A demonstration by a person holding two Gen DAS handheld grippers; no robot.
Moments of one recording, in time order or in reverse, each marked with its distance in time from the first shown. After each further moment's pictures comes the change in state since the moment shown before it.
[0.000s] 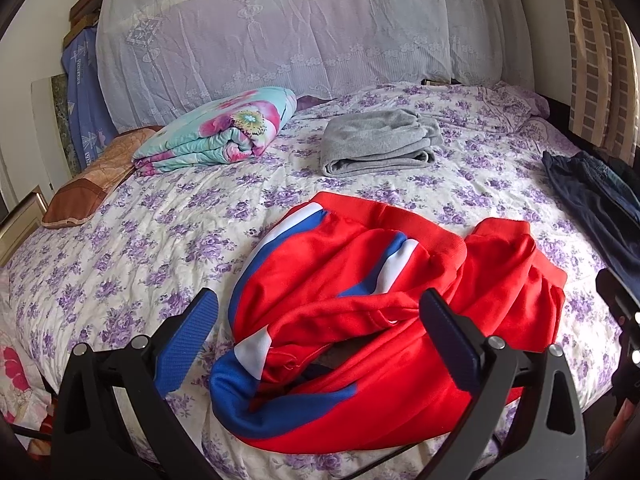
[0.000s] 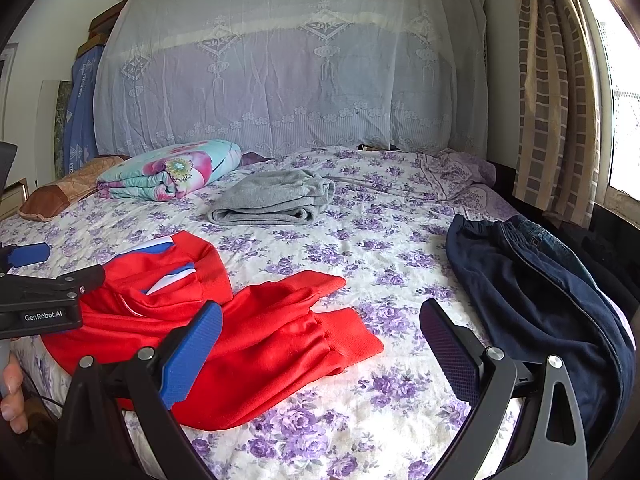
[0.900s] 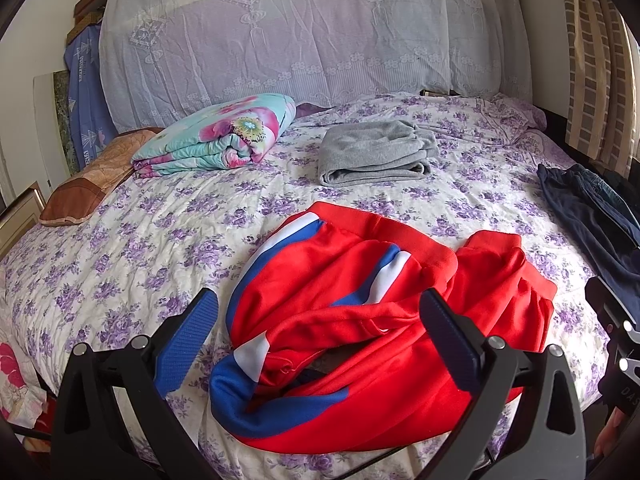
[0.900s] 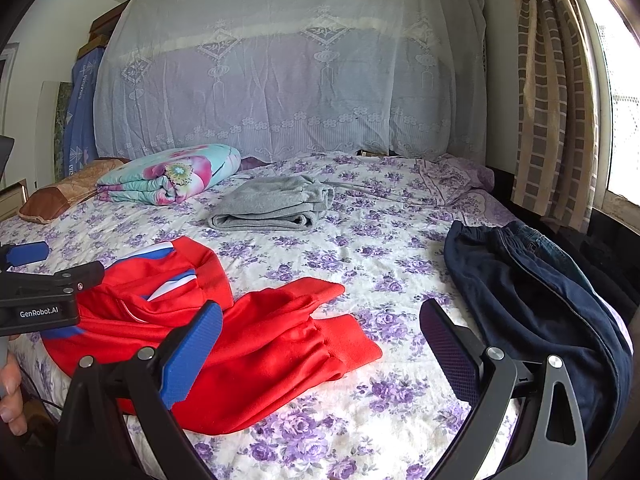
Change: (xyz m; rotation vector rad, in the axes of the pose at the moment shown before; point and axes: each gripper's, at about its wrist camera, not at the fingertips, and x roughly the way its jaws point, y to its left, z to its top) left arm -0.012 0.003 0.007 -0.050 -0.030 -0.021; right arm -0.005 -0.001 0.008 -0.002 -0.015 -0.003
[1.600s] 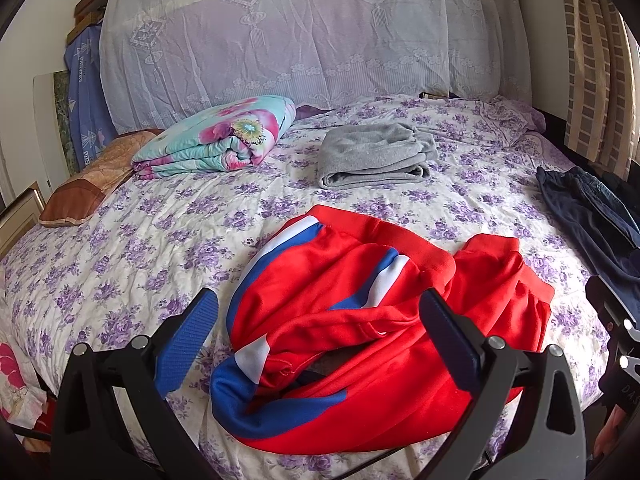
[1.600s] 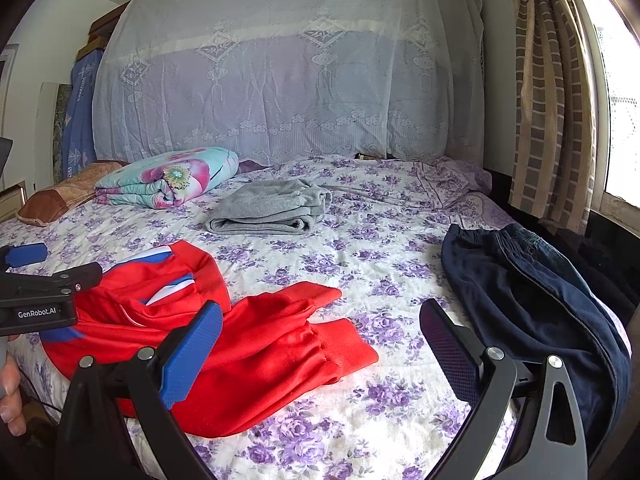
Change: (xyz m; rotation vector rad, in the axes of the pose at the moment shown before) left arm 0.000 -0.001 0.001 0.001 0.000 0.000; right arm -0.002 -0.001 0.002 0.001 -0.007 -0.005
